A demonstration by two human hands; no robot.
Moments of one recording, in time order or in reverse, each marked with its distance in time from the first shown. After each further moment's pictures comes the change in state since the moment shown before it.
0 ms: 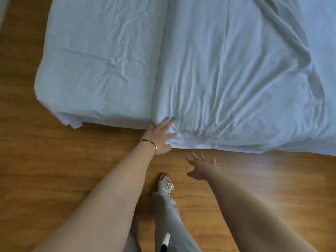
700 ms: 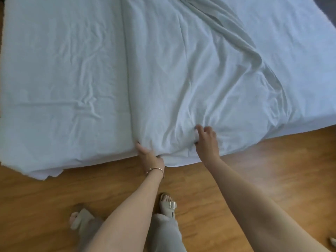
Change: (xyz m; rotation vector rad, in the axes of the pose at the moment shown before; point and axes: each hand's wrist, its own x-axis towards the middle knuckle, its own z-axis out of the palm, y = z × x) left_hand 0.029 0.050 -0.019 -1.192 0.551 -0.691; right_hand 0.013 0.037 -0.089 0.469 0.904 0.227
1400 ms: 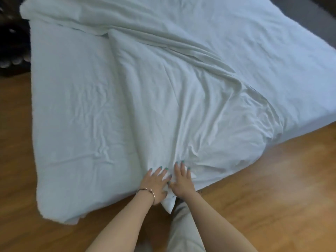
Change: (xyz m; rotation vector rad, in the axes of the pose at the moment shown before) left_hand 0.025 0.066 -0.072 1.573 -0.688 0.898; right_hand -0.032 -0.095 0.000 0.323 -0.504 0.155
